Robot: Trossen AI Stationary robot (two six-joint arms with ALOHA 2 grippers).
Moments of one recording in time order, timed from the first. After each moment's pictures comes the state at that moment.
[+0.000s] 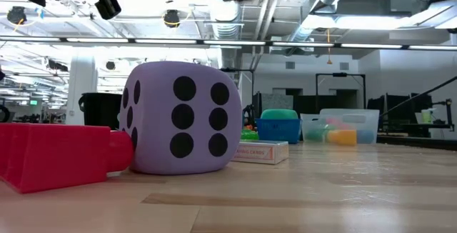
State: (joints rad) left arm 0.56 0.46 0.44 0.21 0.72 -0.87; right arm 0.40 1.88 1.21 0.56 0.11 1.14
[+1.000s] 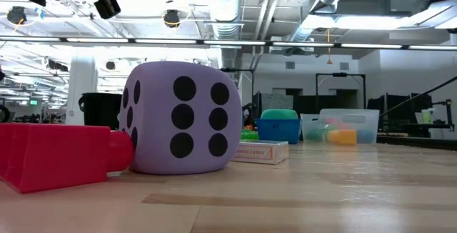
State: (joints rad) left arm 0.56 0.46 0.44 0.22 0.72 -0.93; right arm 0.42 1.87 1.72 -0.36 0.04 1.13
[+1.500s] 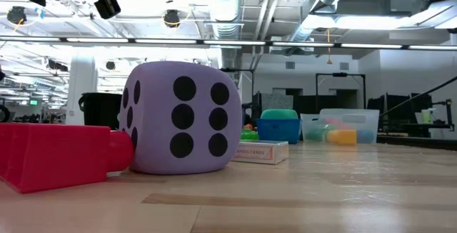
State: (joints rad) left arm 0.56 0.46 0.44 0.22 0.72 -0.92; right arm 0.39 1.87 1.72 -0.54 -0.11 1.37
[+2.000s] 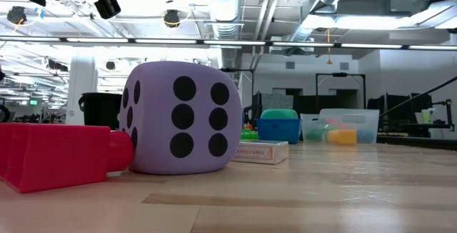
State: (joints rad) left arm 0.56 0.46 0.44 0.22 0.72 -0.91; right arm 0.39 1.87 1.72 -0.52 -0.19 1.21
